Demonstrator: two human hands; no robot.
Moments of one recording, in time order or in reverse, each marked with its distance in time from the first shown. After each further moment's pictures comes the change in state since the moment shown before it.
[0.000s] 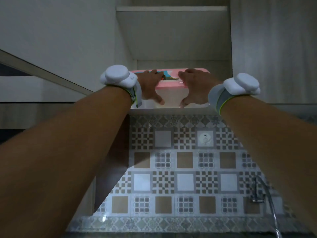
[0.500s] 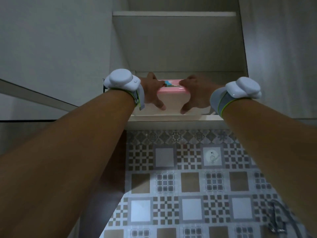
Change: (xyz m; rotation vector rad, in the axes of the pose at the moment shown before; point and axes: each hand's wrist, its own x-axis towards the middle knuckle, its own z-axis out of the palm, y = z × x) left_hand 0.084 -0.042 0.024 -0.020 0.008 -0.029; right_hand 0.087 0.009 0.033 0.103 -0.035 0.087
